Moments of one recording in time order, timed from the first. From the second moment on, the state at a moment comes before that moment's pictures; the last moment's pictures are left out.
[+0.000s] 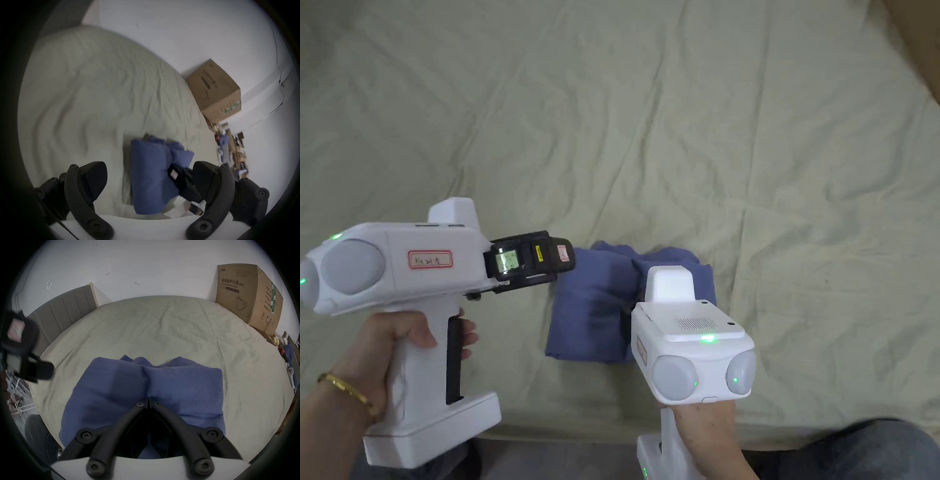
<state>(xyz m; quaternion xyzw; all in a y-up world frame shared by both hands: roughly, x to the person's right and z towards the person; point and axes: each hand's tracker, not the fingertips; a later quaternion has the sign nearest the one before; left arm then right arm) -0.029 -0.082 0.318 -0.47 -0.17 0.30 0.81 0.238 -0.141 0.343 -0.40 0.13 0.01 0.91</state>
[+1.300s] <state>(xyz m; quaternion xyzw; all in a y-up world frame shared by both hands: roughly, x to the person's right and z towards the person) -0.248 -0.007 0.324 -0.55 0.09 0.15 0.81 0.334 0.018 0.371 -0.26 0.11 -0.04 0.96</state>
